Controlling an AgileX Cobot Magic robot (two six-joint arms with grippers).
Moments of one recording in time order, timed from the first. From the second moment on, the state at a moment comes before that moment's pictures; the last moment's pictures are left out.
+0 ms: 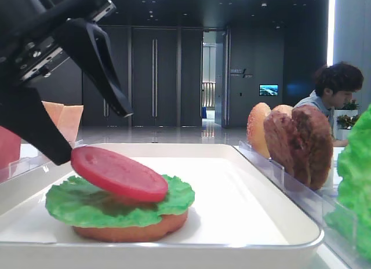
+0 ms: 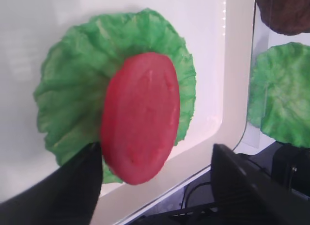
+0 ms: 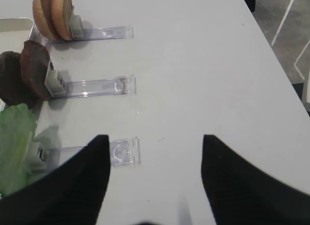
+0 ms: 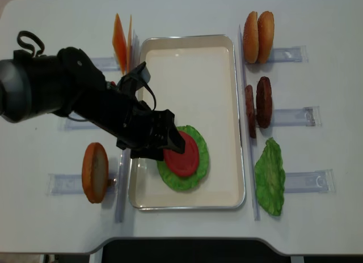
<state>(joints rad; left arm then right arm) -0.43 1.65 -0.83 -0.88 0.72 0.30 -0.09 -0.01 -0.51 0.07 1.13 -0.06</state>
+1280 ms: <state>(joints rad) -0.43 1.48 -1.19 -0.02 1.22 -0.27 -0.09 -0.01 -0.51 0.07 1.13 -0.06</state>
